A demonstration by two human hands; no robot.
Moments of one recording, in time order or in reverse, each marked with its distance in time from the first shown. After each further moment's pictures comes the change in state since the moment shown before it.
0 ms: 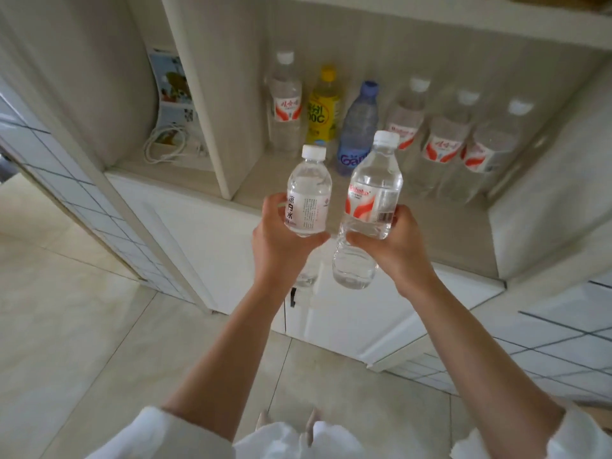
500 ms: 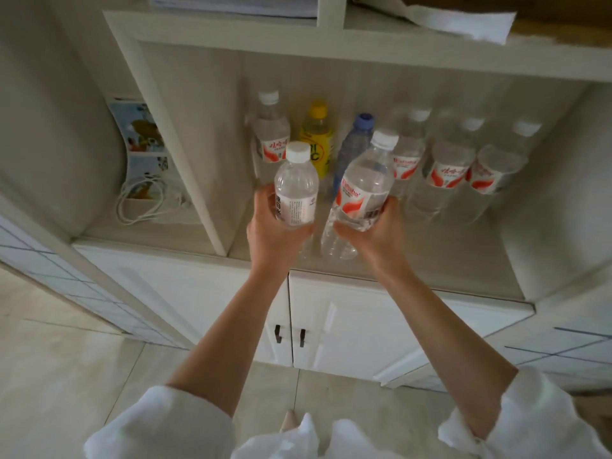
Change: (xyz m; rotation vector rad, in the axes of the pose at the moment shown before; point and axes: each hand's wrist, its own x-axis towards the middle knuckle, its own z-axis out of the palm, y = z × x) left_hand 0.120 0.001 0.010 -0.063 -0.044 0.122; right_hand 0.093 -0.017 0.059 0.168 0.247 -0.106
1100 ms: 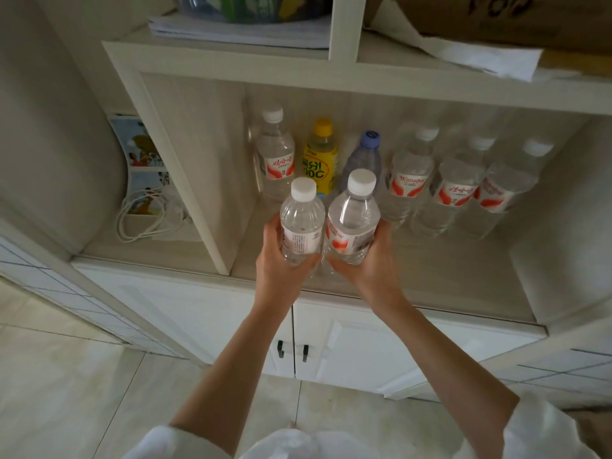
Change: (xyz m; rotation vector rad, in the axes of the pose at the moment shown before) left_hand -0.006 -0.027 0.002 -0.151 -0.142 0.017; right_hand -0.009 0.012 0.016 -0.109 -0.092 -0.144
